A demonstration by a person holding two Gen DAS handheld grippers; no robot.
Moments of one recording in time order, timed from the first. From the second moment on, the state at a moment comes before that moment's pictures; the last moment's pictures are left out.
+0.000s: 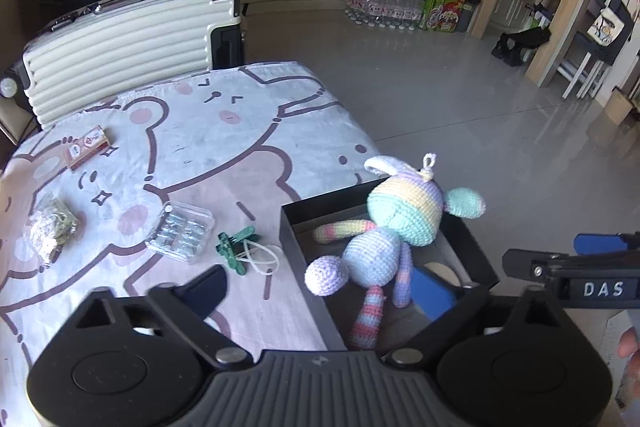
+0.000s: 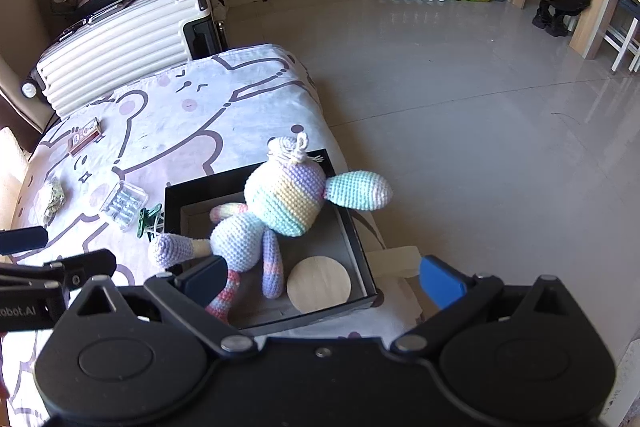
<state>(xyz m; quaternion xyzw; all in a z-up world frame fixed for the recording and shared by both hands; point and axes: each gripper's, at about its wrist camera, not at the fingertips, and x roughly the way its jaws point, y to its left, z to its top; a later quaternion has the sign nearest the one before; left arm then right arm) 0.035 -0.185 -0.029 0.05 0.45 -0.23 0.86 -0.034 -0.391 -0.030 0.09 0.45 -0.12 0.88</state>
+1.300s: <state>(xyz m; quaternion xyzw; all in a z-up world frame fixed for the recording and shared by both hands) 0.071 -0.232 -0.083 0.09 0.52 -0.25 0.81 -0.024 -0.404 -0.041 0.11 0.46 -0.10 0.88</state>
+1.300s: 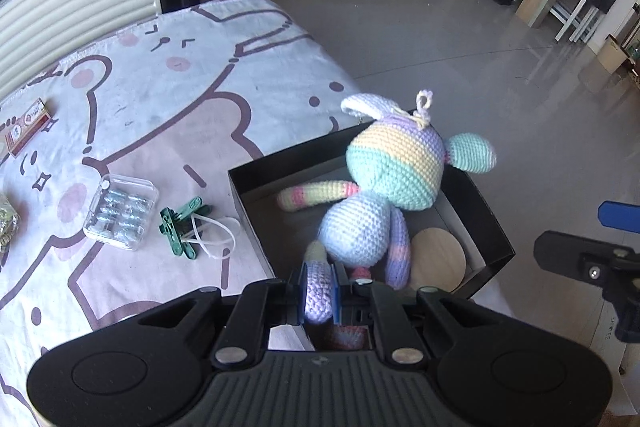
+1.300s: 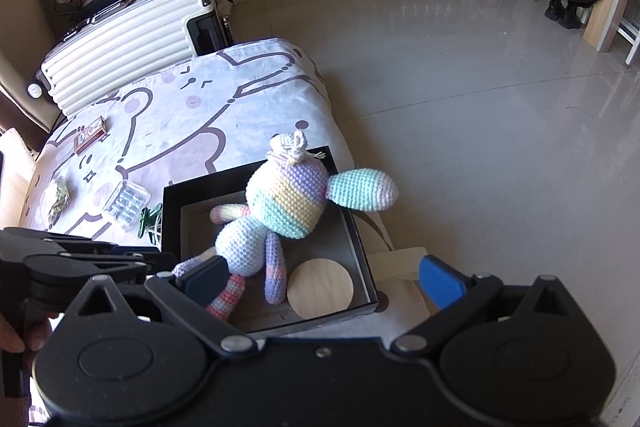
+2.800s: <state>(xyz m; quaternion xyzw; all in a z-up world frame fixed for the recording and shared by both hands) 0.035 -0.206 -0.032 0.08 0.44 -0.18 0.88 -0.042 -0.410 -0.026 0.08 0.43 -0.15 0.89</state>
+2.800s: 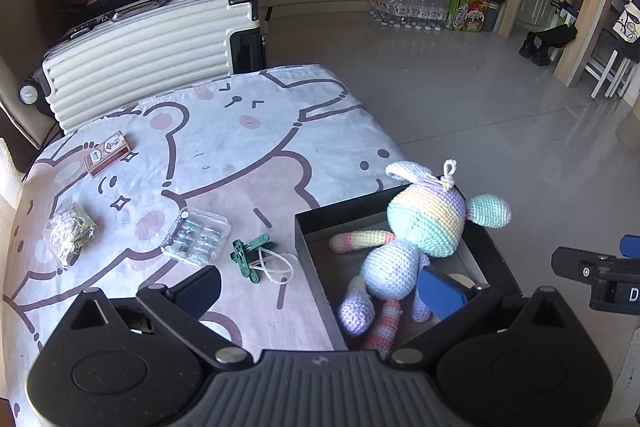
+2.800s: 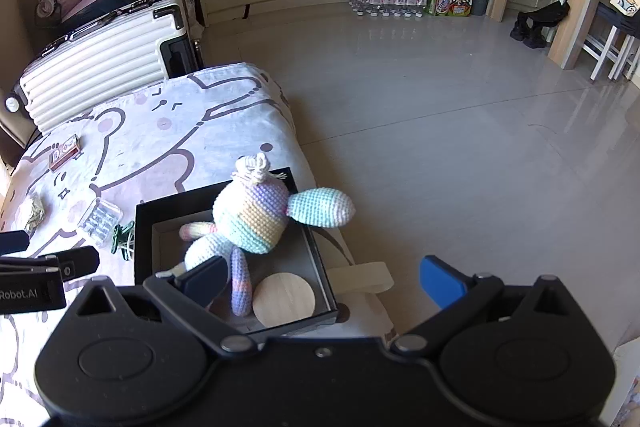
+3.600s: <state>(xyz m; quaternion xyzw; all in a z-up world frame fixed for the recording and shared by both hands) 0.044 -0.145 -0.024 0.05 0.44 -0.13 0.89 -0.022 -0.367 -0.016 0.06 0.42 -0.10 0.90</state>
